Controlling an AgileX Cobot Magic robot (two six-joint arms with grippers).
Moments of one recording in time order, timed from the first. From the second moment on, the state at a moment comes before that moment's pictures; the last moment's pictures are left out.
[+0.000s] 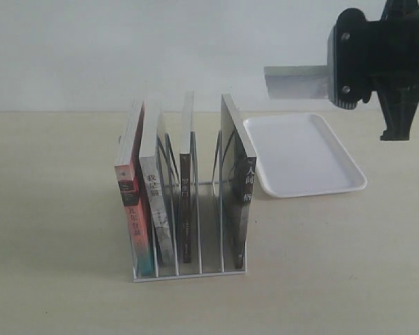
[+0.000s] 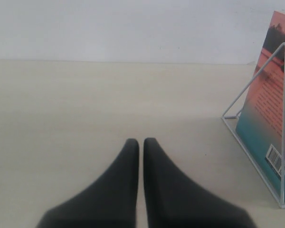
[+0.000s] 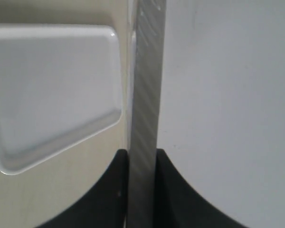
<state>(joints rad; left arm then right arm) -0.03 0.00 0.00 -0.05 0.30 0.00 0.32 1.41 -1.03 -0.18 0.29 -1.26</state>
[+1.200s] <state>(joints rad) -0.03 0.00 0.00 -0.05 0.30 0.00 0.30 1.72 -1.03 -0.17 -0.04 -1.19</state>
